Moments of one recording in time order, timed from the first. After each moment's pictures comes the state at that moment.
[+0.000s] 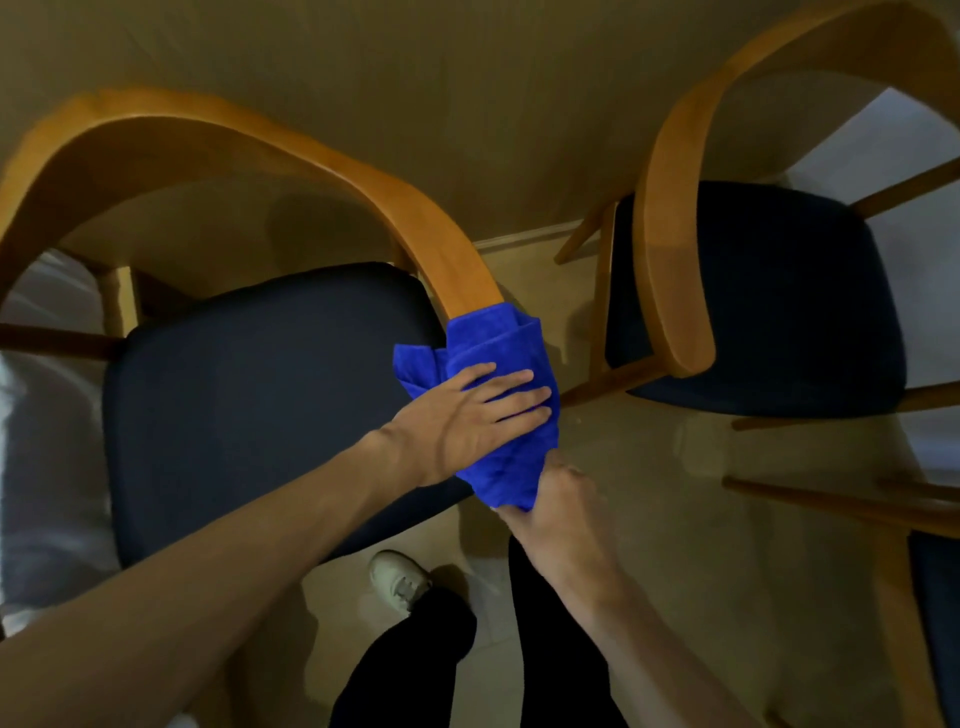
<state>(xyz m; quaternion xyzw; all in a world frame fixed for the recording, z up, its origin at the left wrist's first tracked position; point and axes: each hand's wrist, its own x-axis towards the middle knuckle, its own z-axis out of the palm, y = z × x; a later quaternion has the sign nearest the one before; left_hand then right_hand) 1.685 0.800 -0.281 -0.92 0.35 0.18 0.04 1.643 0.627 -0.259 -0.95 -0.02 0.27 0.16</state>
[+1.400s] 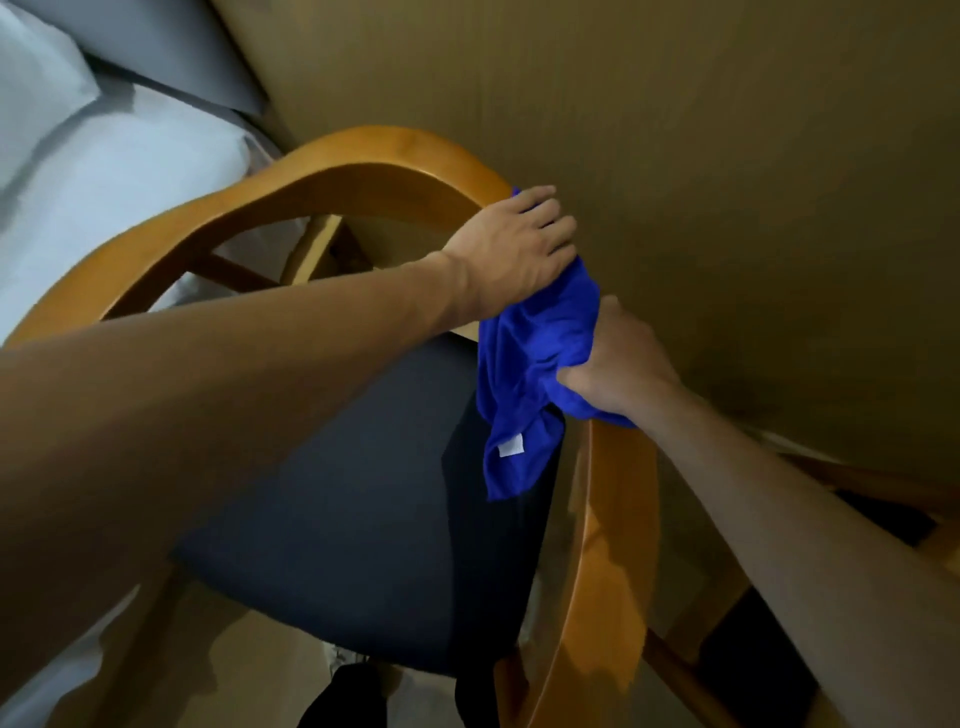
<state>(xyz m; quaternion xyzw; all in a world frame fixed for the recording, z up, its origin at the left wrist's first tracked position) 1.867 1.048 -0.264 -0.97 0.03 0.08 0.22 1.943 0.896 -0.278 -0.88 -0.35 0.33 0.05</state>
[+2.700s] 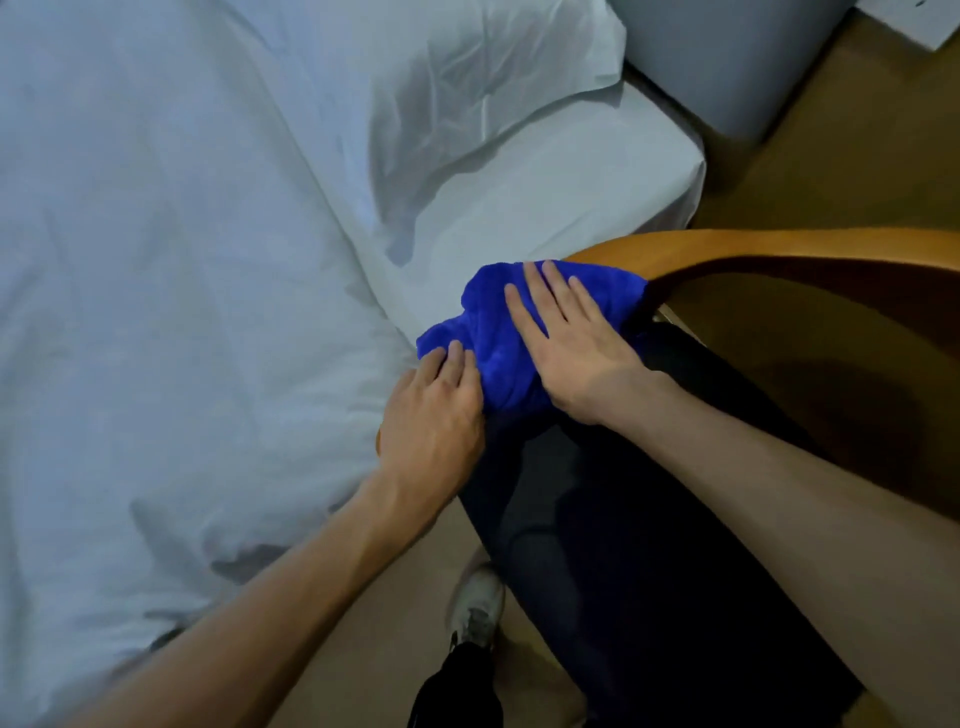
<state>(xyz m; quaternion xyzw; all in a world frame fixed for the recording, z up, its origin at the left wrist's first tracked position) 1.411 1.062 -0.254 -0.78 -0.61 0.11 -0.03 1.572 1.126 -0.285 -0.50 -0.85 0.07 -0.15</state>
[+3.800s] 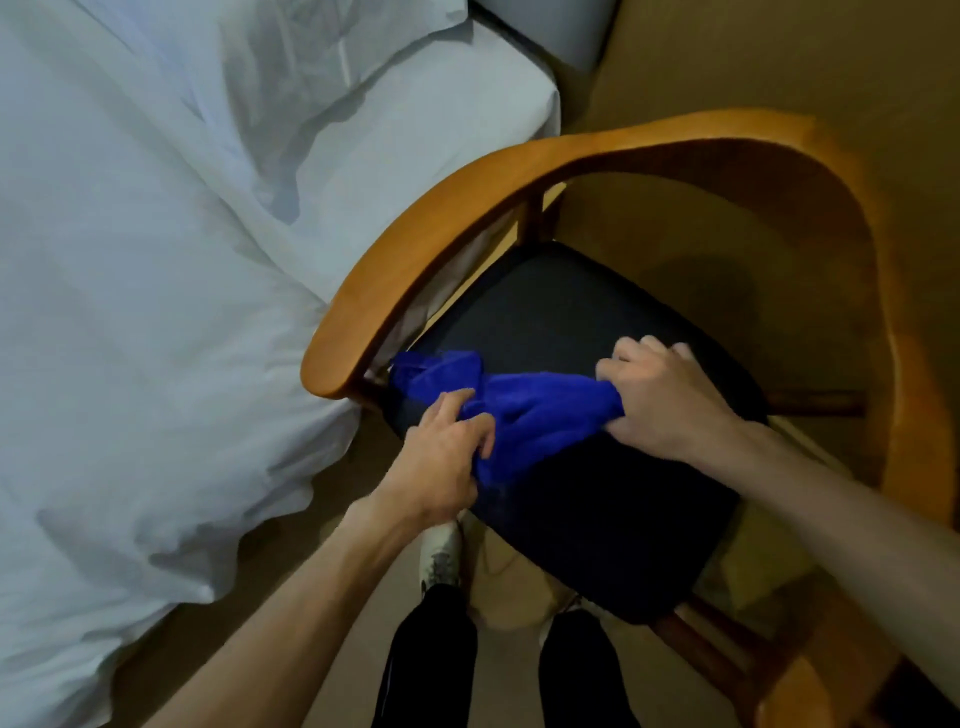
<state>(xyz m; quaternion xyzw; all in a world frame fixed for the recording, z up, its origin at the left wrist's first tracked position) 1.428 0.962 -0.287 -0.78 -0.46 0.13 -0.41 1.687 0.950 -0.263 -0.63 -0.73 0.22 -0.12</state>
